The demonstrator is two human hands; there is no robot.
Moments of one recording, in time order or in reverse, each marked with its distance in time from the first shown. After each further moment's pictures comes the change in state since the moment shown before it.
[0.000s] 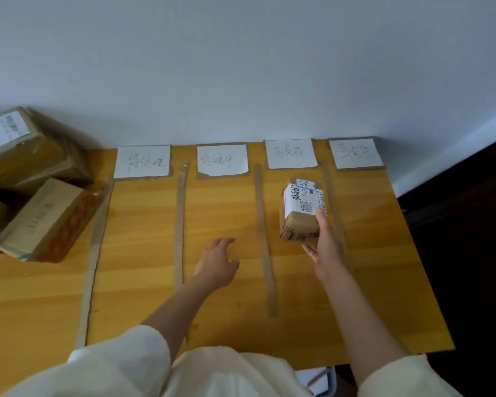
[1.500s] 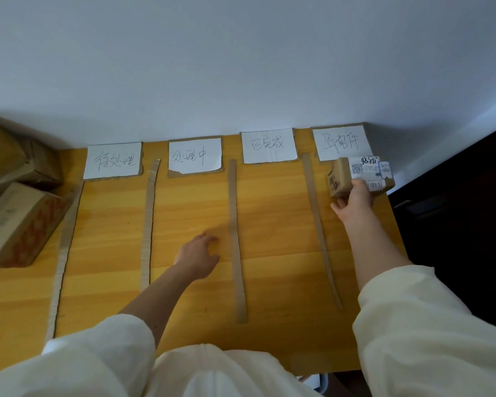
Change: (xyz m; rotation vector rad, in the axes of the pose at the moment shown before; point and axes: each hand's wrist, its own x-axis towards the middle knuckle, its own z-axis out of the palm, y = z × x) left_hand 0.033 0.042 0.012 0.195 -0.043 -0.105; right_hand 0.145 -0.093 -0.069 0.325 0.201 0.138
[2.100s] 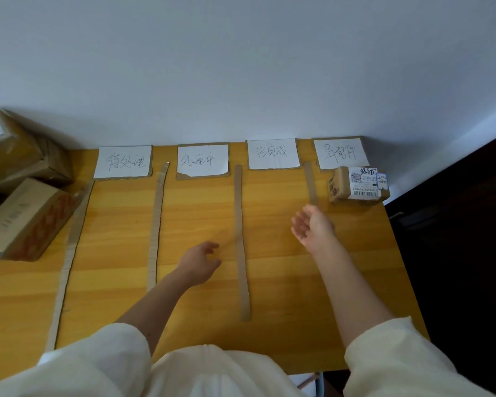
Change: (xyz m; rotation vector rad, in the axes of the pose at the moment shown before) left_hand -0.022 -0.022 0.003 -0.260 -0.006 0.027; right_hand -0.077 0.071 0.005 -0.304 -0.176 0.078
